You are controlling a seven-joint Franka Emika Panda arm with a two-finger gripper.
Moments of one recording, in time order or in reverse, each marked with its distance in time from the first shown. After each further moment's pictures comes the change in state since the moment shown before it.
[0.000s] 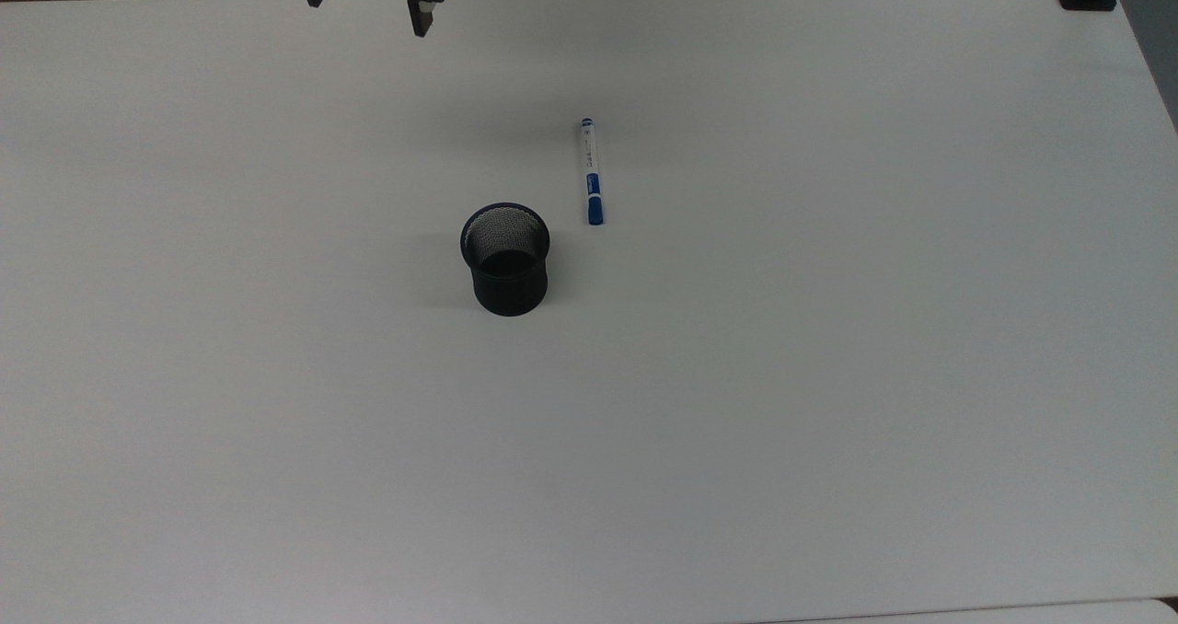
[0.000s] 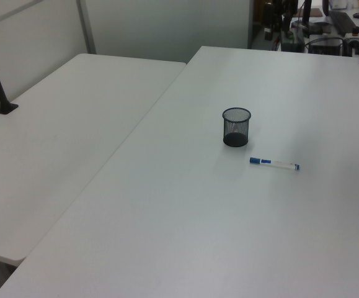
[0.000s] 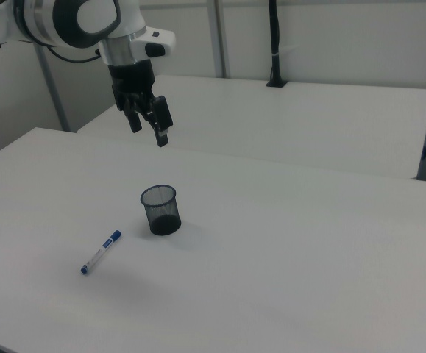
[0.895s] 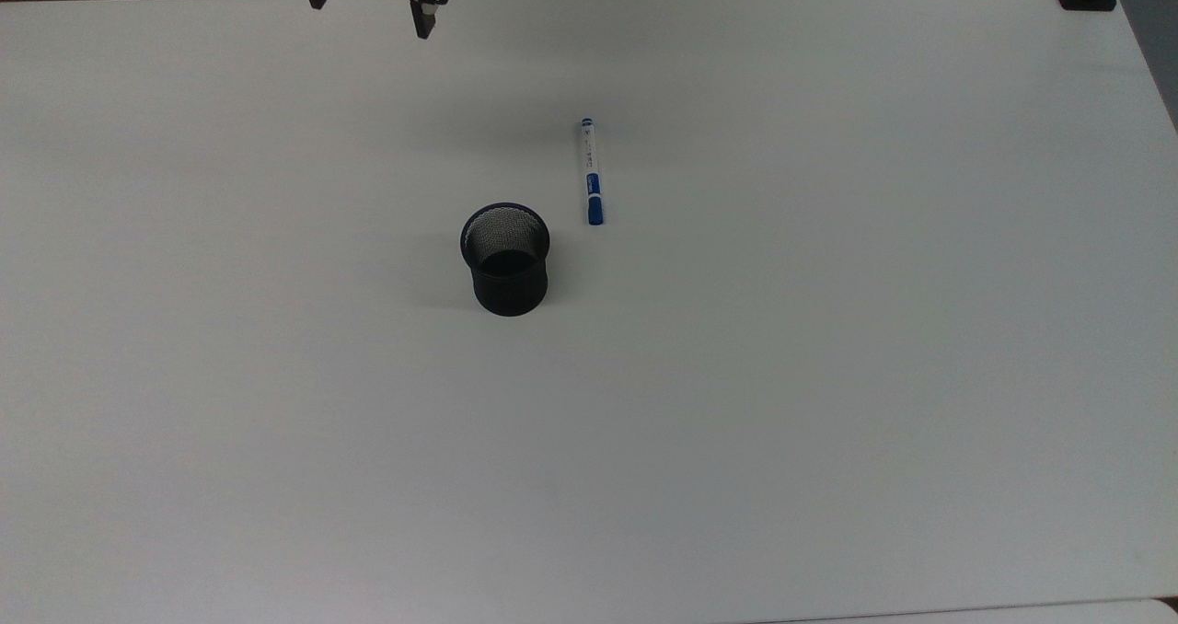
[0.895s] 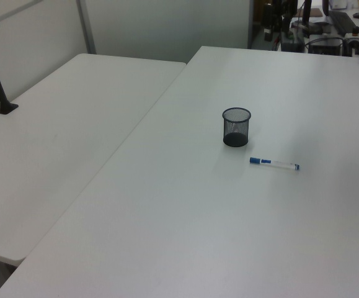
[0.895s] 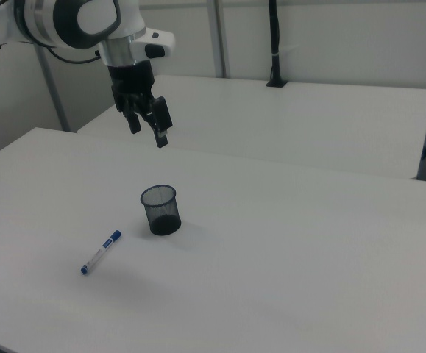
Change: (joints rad) arm 0.001 0.005 0.005 -0.002 0.000 0.000 0.000
